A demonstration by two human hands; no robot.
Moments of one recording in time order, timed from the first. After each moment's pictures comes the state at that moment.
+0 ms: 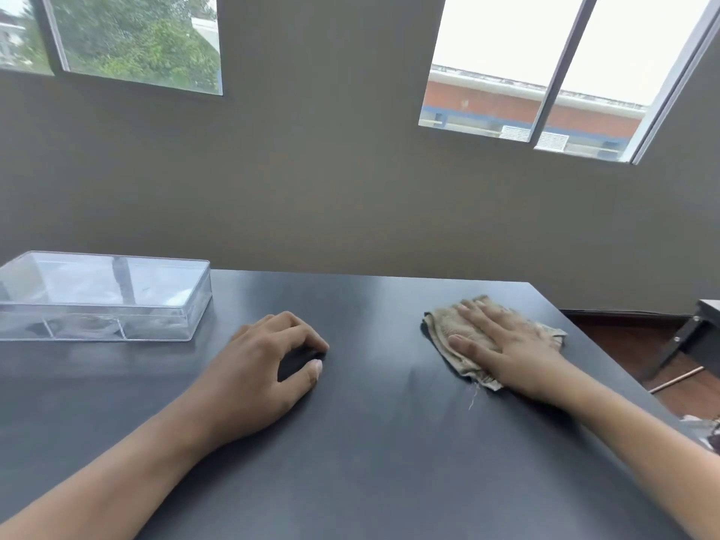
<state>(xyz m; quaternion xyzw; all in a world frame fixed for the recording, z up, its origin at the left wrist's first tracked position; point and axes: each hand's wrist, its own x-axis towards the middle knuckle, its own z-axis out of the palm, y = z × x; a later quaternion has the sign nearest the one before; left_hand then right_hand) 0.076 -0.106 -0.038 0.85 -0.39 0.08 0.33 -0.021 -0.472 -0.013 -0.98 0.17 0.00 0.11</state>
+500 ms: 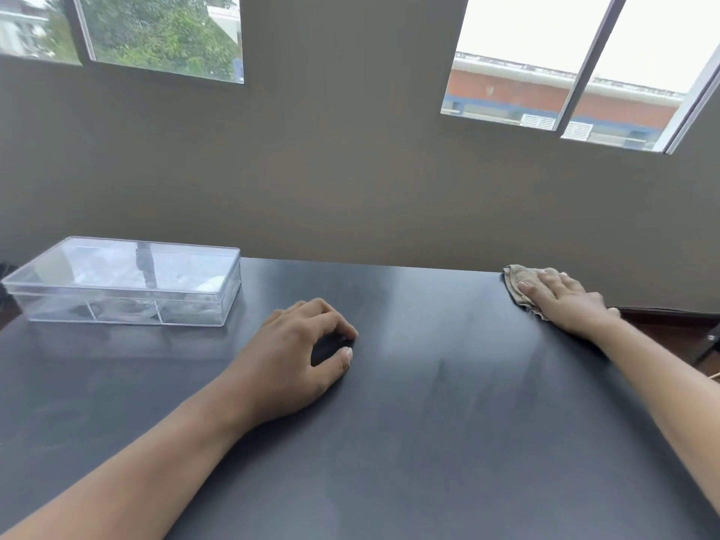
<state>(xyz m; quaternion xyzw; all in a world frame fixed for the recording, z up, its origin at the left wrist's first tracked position) 0.076 -0.106 -0.034 0.86 -0.39 0.07 0.34 0.035 -0.563 -0.011 -0.92 0.37 0.00 0.13</state>
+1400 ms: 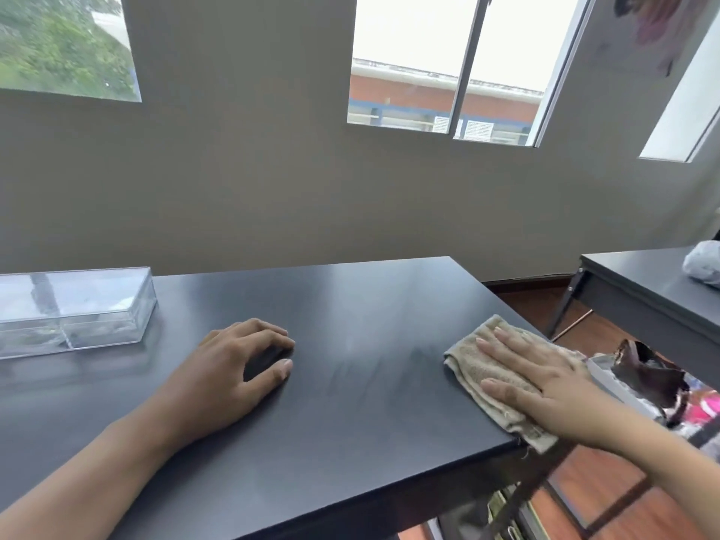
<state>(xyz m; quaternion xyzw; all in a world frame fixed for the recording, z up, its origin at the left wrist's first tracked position) 0.046 -0.112 -0.031 0.84 -0.45 0.07 0.30 -0.201 -0.482 -0.007 -0.97 0.22 0.02 0.11</state>
